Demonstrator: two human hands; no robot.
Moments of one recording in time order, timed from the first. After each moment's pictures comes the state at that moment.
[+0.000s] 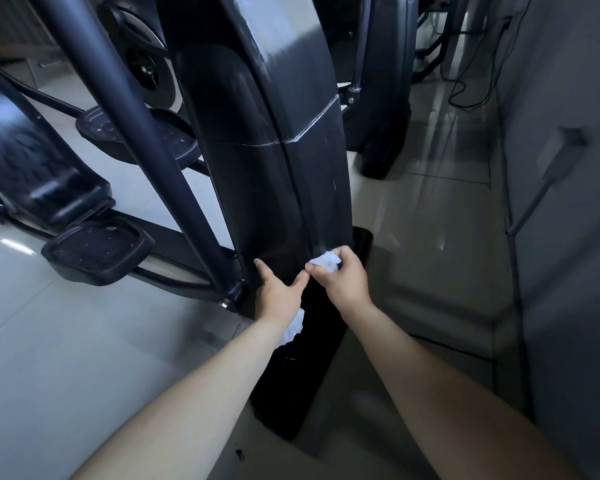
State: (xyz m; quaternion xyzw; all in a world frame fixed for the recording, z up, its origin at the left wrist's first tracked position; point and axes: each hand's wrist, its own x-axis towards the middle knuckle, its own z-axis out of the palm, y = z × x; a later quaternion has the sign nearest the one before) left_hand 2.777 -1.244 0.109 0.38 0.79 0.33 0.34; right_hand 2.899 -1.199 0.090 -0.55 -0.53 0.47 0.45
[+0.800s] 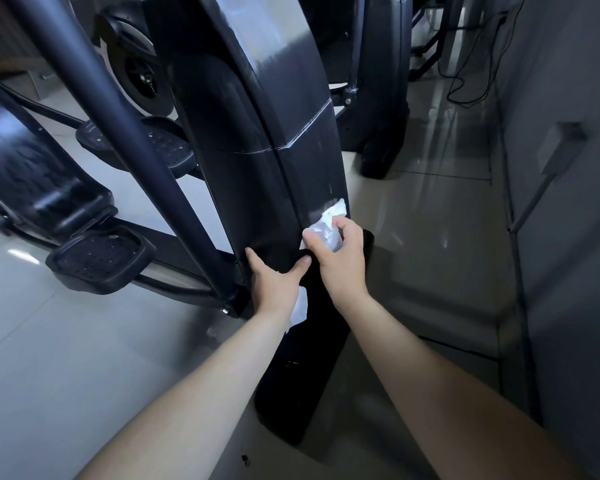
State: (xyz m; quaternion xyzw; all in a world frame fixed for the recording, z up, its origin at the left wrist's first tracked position) left_hand 2.778 -1.229 0.121 0.32 0.76 0.45 0.34; right_hand 2.892 -1.197 0.133 -0.47 -0.51 0.47 0.55
